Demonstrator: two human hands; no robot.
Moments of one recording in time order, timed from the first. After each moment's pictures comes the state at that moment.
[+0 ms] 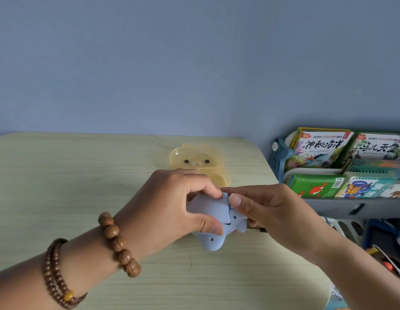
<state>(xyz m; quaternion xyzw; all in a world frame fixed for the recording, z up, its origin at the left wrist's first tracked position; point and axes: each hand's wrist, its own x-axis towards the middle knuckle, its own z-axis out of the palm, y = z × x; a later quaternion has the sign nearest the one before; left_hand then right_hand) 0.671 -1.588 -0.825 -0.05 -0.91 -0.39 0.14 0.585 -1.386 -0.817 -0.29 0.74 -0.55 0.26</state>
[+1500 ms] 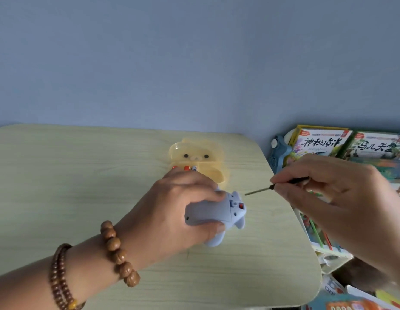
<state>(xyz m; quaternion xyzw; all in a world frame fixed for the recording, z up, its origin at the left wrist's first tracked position) 0.684 -1.580 -0.843 -0.09 -0.93 -0.31 0.20 0.591 -1.333 -0.778 -0.40 0.83 -0.39 -0.09</state>
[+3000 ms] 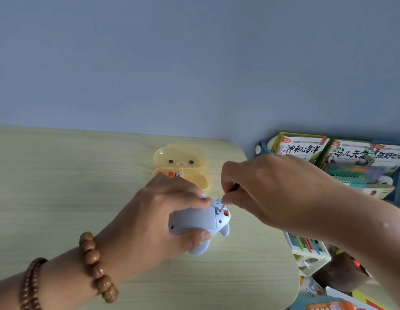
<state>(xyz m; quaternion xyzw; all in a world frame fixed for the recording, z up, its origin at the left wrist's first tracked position) 0.680 -1.579 -0.852 -0.10 -0.91 -0.34 0.23 0.594 -1.380 -0.734 -0.51 0.86 0.02 -0.03</state>
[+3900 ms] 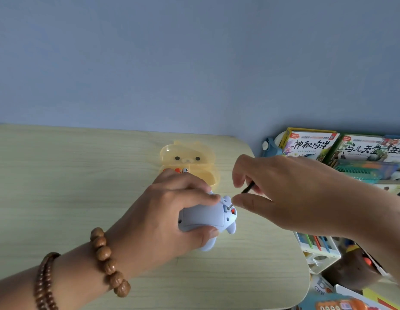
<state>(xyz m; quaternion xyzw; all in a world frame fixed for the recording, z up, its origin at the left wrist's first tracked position) 0.680 -1.578 -0.849 -0.11 -0.92 -0.30 0.23 0.590 -1.376 -0.740 -0.45 0.89 0.03 0.03</state>
